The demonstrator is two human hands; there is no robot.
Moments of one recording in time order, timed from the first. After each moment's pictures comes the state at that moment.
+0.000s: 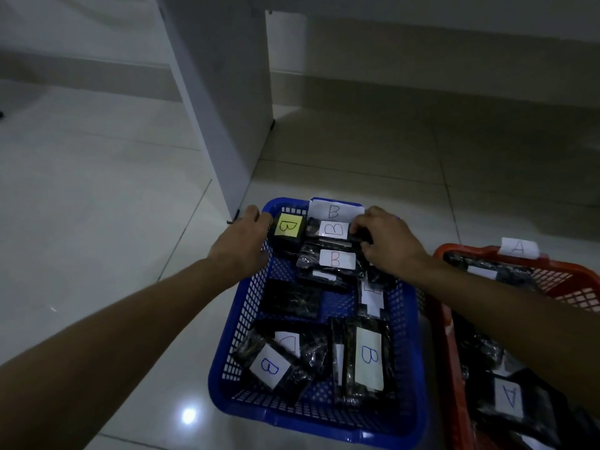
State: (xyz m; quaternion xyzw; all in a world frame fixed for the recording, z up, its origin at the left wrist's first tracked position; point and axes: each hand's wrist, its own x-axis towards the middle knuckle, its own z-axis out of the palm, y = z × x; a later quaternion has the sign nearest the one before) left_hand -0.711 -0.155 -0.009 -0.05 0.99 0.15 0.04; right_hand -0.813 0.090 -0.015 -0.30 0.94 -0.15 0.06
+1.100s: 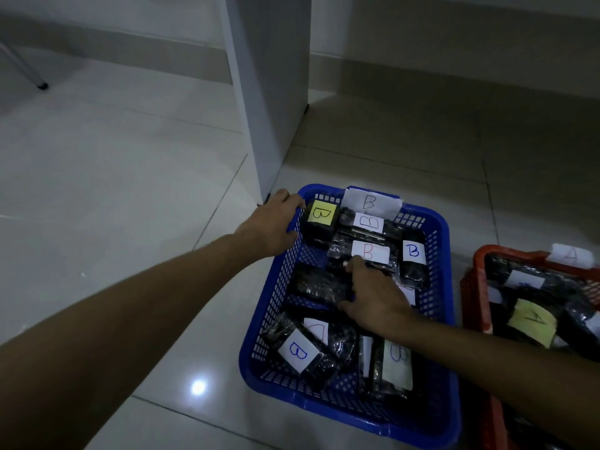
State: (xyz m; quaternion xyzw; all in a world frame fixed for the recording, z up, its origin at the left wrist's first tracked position) left_hand -0.707 -0.169 -0.003 -0.06 0.96 0.25 0.06; right_hand -0.713 0.048 -0.043 -0.25 0.93 -0.15 0.23
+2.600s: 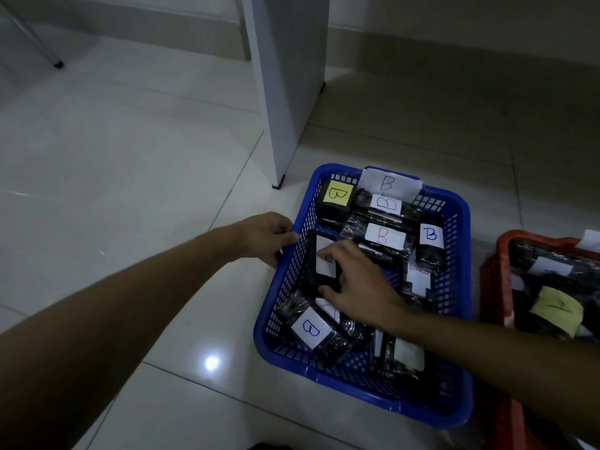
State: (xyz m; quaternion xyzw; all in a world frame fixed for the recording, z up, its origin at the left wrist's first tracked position) left_hand -0.663 -0.191 -0.007 -0.18 0.80 0.49 0.28; right_hand -0.694 0.024 -0.063 -0.38 0.85 -0.29 0.20
